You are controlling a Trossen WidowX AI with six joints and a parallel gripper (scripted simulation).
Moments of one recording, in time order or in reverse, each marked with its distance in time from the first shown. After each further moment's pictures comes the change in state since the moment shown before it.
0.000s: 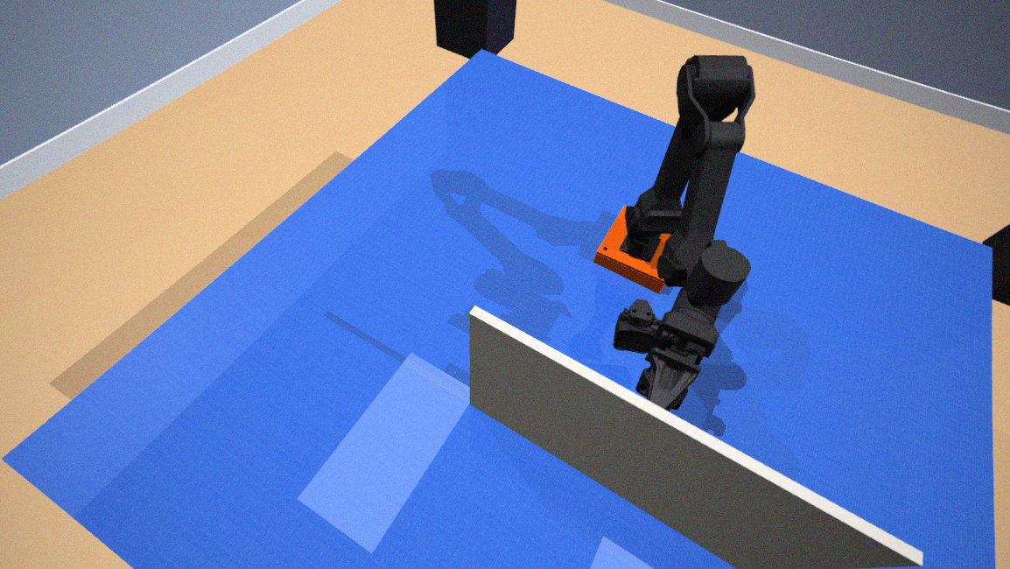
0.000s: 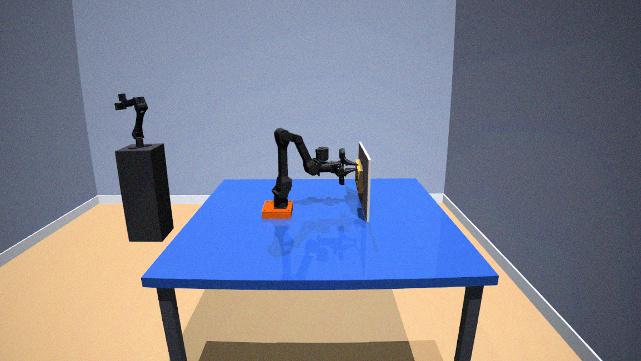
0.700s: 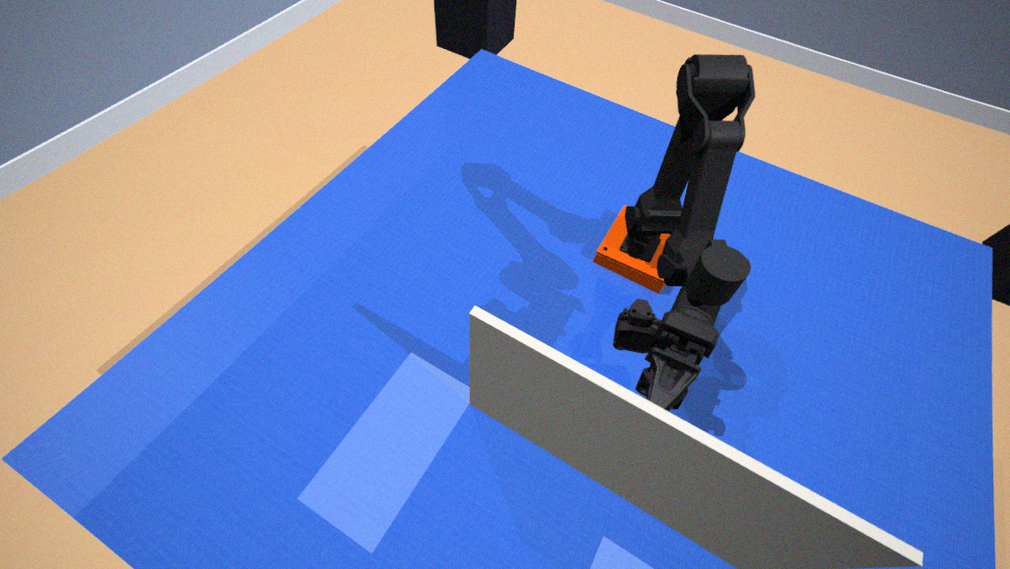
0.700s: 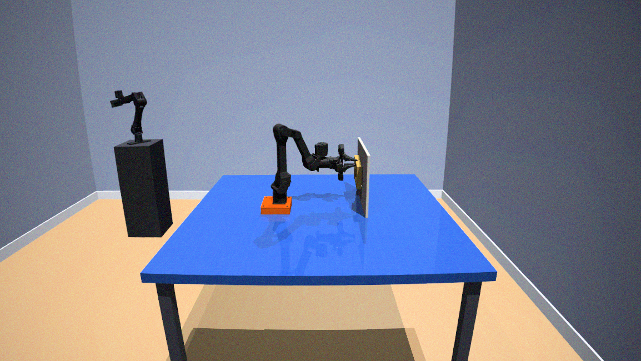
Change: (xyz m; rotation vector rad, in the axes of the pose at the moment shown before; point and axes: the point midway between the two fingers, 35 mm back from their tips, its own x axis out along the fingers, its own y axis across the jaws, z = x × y) arm 0.000 0.001 0.000 -0.001 0.001 -0.002
